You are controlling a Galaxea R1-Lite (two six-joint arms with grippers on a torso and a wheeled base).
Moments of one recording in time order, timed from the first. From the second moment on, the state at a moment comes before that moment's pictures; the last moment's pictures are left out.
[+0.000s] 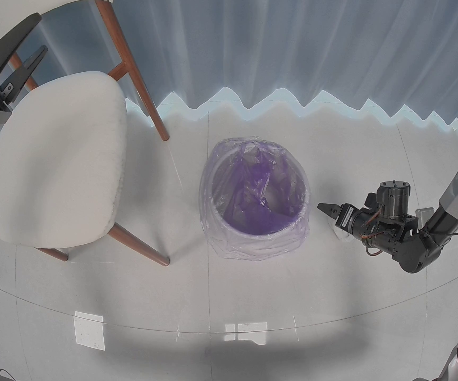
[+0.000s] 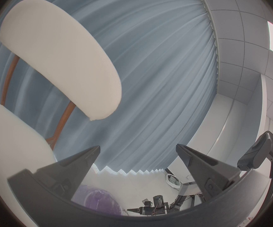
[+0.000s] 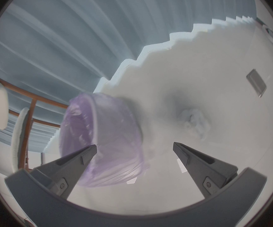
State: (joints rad) left arm -0.11 1.26 -0.69 -1.27 -0.57 -0.69; right arm 0.25 2.11 -0.81 -0.90 0.10 0.58
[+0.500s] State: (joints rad) left arm -0.11 1.21 -0.69 -1.27 -0.60 -0.69; right arm 0.25 2.21 -0.98 -0.83 -0.05 0.47
